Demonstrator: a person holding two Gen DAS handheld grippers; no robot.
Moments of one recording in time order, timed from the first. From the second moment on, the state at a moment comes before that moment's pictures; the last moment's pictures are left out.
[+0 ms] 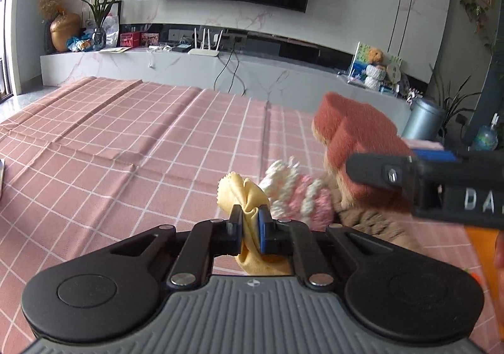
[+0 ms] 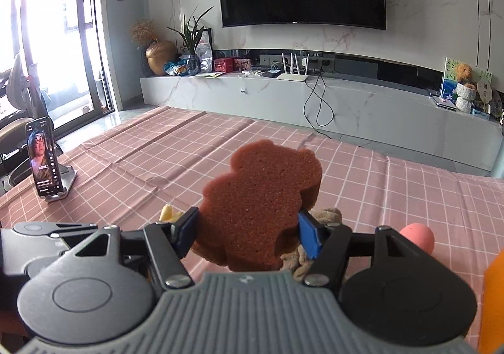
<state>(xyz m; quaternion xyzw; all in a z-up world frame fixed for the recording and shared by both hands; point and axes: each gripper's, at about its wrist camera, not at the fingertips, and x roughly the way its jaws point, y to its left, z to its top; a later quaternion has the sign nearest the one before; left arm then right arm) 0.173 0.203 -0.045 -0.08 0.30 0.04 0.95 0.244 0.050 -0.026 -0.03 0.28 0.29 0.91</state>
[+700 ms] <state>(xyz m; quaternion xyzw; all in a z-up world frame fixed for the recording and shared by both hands) 0.133 0.078 0.032 -0.11 0.27 -0.16 0.94 0.139 -0.140 0.026 -0.07 0.25 0.19 0.95</state>
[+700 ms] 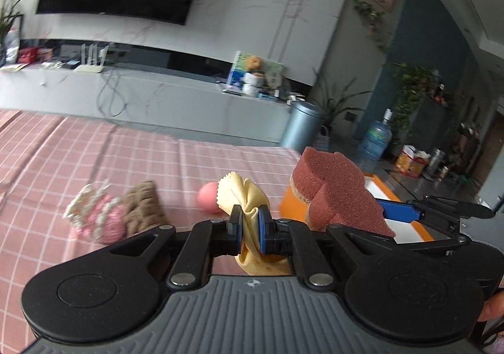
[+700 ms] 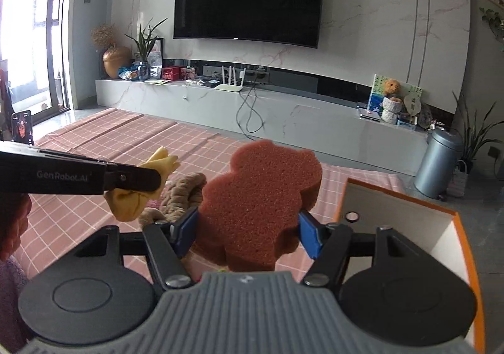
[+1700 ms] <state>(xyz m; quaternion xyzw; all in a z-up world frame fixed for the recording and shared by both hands) 0.215 -0.129 0.014 0.06 0.35 -0.35 0.87 0.207 -0.307 -0.012 -0.09 0.39 0.12 0.91</state>
